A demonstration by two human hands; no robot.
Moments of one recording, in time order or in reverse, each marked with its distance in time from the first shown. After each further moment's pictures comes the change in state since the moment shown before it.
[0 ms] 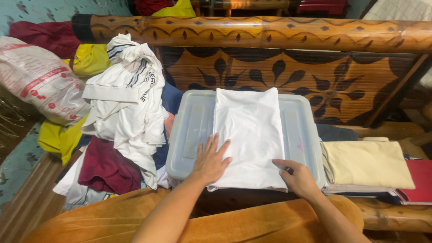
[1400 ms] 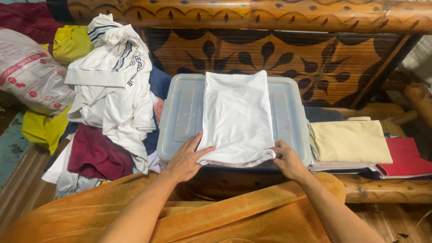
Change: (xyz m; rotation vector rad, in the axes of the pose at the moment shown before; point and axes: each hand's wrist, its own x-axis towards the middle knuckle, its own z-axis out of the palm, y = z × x) left_hand -0.061 -0.038 -0.001 -0.065 0.085 0.260; right_hand -0.012 0.007 -0.004 -0.055 -0.107 -0.108
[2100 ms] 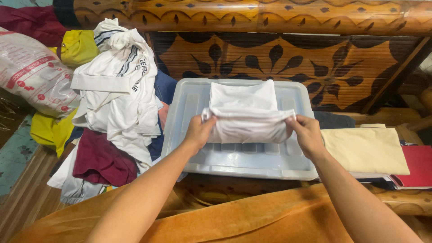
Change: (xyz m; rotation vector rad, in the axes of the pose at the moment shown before) left_hand 0.107 -0.023 -0.009 -1.025 0.358 -0.341; right_hand 0.081 -0.003 -0.047 0.513 0.274 -0.045
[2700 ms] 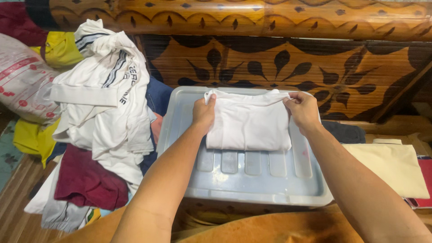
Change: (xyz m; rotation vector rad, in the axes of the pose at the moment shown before) left_hand 0.144 -0.019 0.024 0.009 0.255 -0.023; right_hand 0.132 -0.003 0.025 -0.103 0.185 0.105
